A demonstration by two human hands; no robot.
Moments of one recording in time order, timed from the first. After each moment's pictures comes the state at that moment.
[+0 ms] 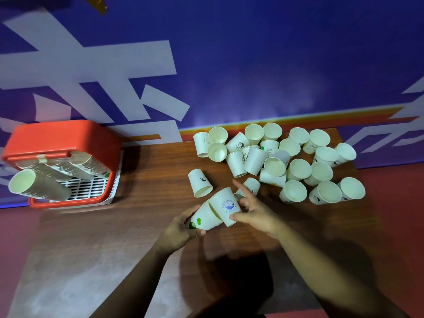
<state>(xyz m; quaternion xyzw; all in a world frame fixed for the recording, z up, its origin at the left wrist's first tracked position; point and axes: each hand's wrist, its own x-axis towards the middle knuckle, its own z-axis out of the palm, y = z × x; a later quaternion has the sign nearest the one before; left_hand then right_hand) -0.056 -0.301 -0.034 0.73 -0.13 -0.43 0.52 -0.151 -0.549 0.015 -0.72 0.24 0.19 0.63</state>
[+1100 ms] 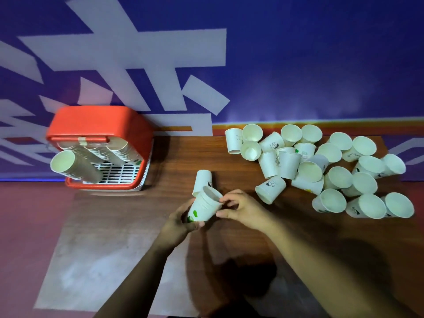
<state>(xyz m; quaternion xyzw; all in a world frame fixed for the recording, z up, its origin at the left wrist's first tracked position) -0.028 -0.227 -0.035 0.74 -0.02 -0.36 0.57 -0.080 -0.466 0.004 -0.80 0.13 0.18 0.56</state>
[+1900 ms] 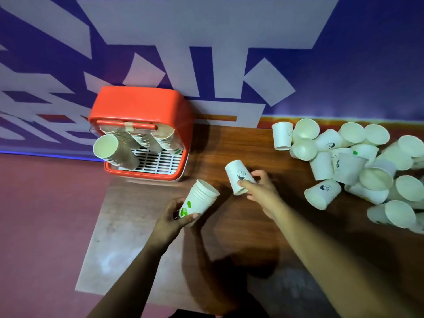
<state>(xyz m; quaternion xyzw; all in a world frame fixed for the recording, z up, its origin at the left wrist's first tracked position) 0.022 -0.096 -0.045 0.75 0.07 -0.30 0.59 0.018 -0.377 -0.033 -0.67 0.38 0.13 0.62</state>
